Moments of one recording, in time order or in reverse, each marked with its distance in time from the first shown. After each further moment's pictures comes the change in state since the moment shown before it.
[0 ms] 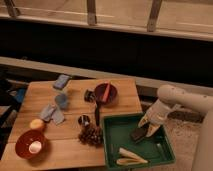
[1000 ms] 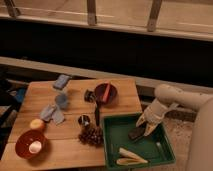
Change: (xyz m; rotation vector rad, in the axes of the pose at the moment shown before) arm 0.011 0.009 0.012 0.013 0.006 -0.025
